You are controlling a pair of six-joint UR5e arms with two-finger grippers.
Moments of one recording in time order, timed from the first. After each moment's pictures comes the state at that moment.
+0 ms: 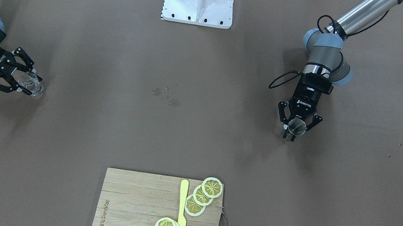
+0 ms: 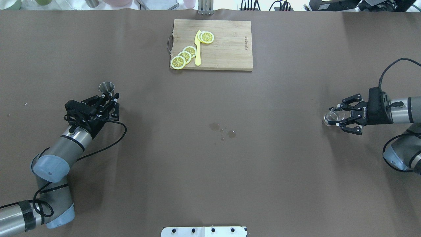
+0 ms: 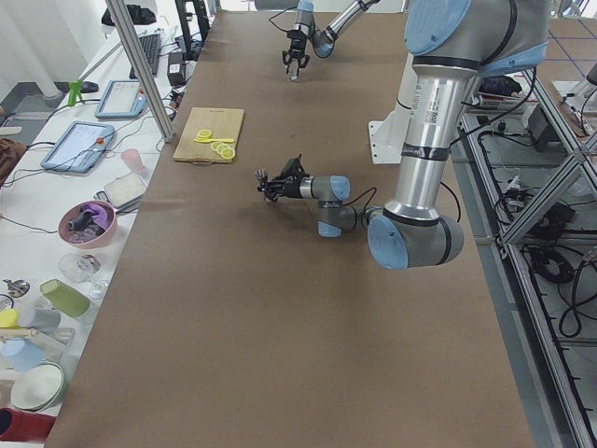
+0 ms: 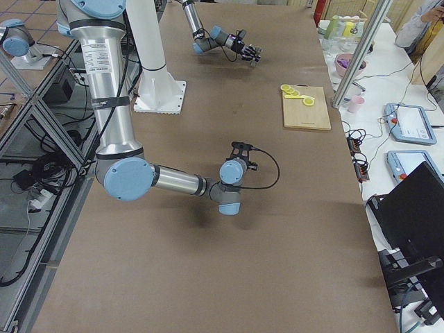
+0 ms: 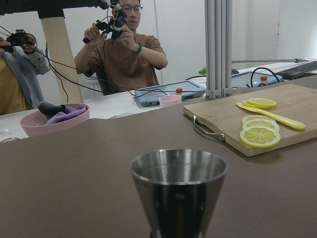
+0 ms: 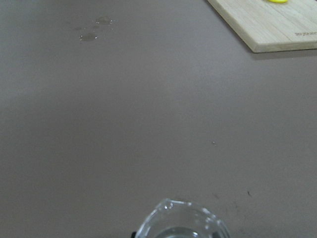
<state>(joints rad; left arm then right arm) -0.40 -1.81 -1.32 -3.11 -0.87 -0.66 0.90 -1.43 1.10 0.26 2.26 0.07</state>
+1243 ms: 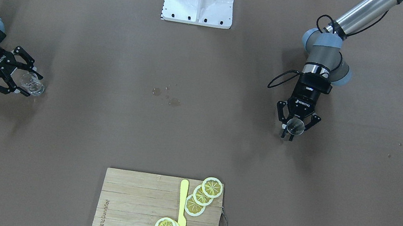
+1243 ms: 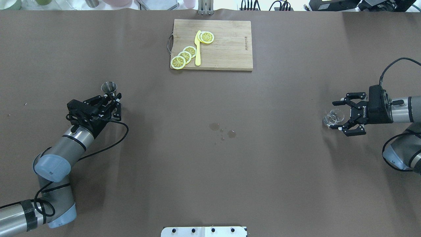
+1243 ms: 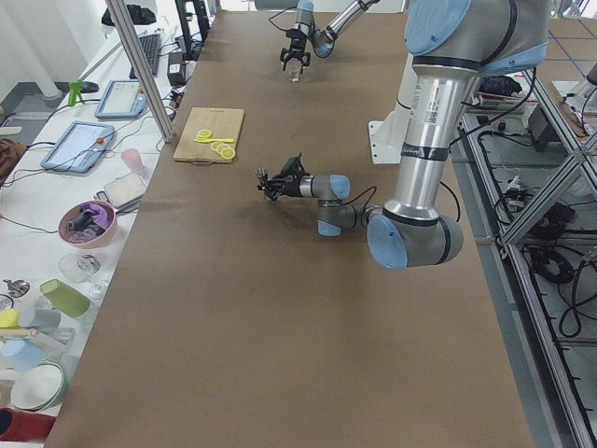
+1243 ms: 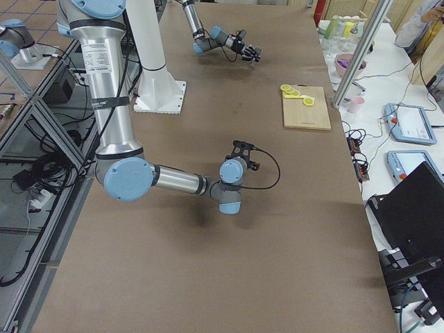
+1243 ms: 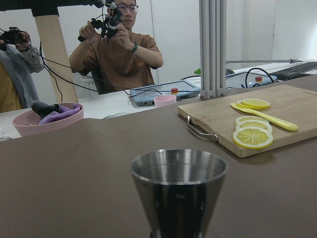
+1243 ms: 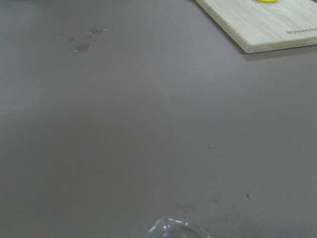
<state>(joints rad) -0.40 -1.81 -1.32 -3.12 -0.87 -0.66 0.91 -1.43 1.11 0.27 2.26 0.14</state>
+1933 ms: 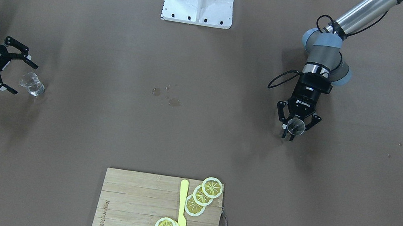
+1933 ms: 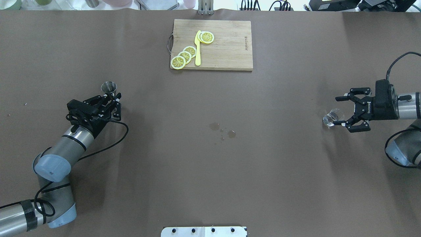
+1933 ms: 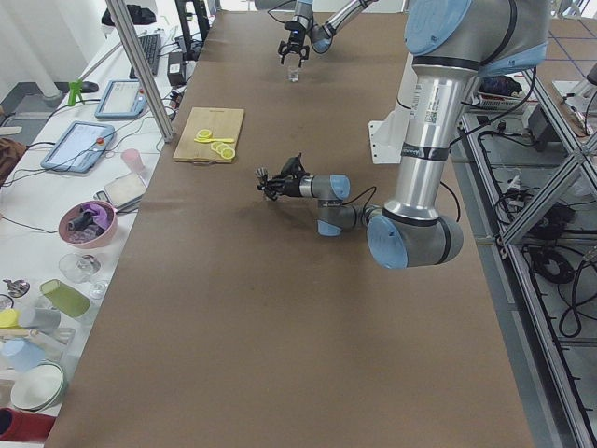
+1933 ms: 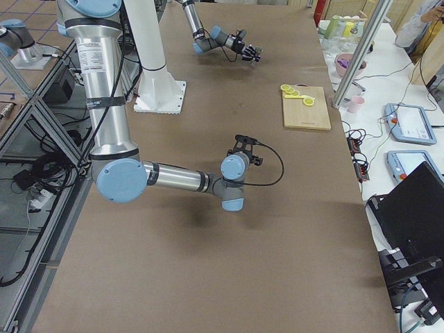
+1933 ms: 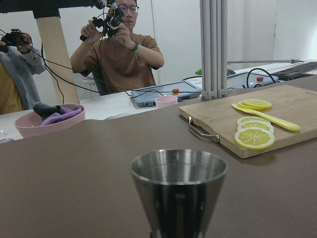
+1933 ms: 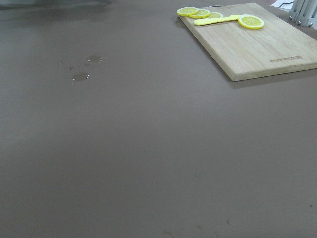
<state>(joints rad) -0.40 -1.81 -1.32 -3.11 -0.86 -0.66 0.99 -1.45 1.20 0.23 2.32 0.18</state>
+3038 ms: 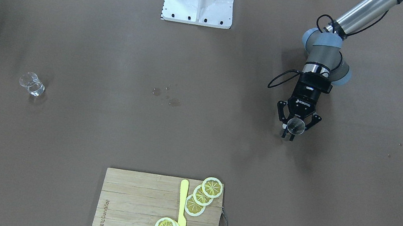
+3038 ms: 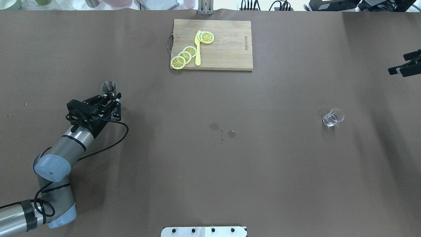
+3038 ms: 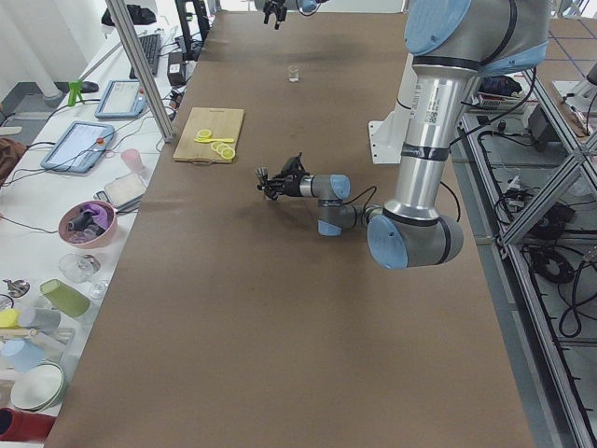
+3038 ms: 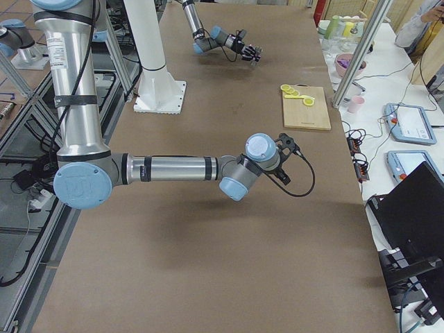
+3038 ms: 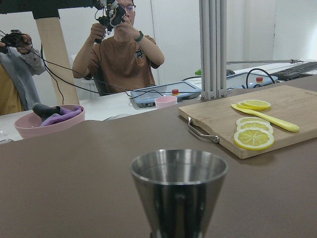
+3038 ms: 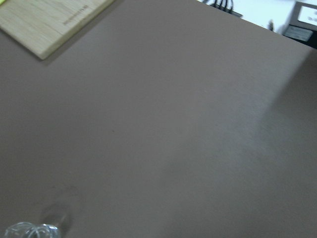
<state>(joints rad) -0.40 -1.81 -1.33 -3.11 -0.86 -0.65 1.36 -1.49 1.50 -0.76 2.42 0.17</state>
